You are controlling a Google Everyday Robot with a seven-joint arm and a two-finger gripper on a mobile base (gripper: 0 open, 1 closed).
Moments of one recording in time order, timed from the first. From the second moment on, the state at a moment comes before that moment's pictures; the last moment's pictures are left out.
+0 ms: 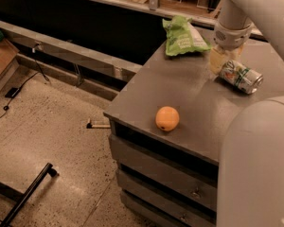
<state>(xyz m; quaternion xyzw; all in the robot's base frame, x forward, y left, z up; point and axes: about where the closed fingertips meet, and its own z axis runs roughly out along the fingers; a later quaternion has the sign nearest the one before) 0.668 -0.264 0.850 -0.26 0.96 -0.07 0.06</state>
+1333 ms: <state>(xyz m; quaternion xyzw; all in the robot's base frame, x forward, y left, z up) 0.643 -0.233 0.891 -0.36 0.93 -0.03 0.12</state>
